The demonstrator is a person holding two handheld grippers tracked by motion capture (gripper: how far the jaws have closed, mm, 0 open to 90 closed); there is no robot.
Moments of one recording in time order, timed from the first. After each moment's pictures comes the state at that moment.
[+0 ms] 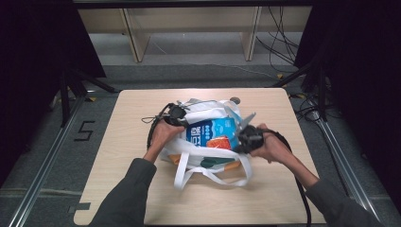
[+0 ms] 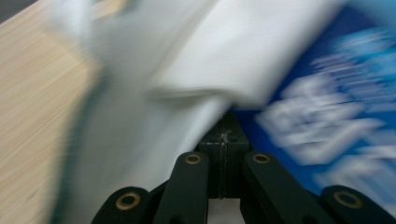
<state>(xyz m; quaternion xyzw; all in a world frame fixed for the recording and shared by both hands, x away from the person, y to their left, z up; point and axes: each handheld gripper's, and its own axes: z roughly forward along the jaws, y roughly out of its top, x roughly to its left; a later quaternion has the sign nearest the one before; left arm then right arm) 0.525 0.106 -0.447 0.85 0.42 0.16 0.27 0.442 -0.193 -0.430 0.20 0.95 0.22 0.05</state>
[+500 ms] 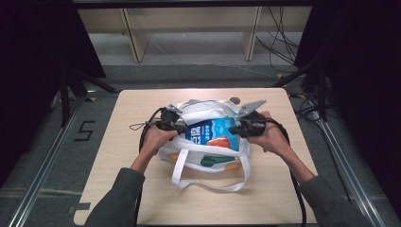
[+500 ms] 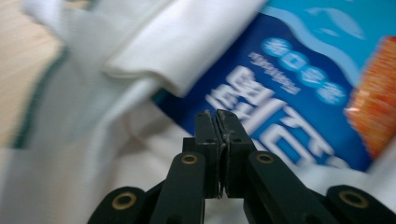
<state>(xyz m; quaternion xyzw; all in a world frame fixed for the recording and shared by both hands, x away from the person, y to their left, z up) 0.485 0.110 -0.430 0.85 0.38 0.10 0.35 0.464 -0.187 -0.389 0.23 0.90 0.35 0.13</state>
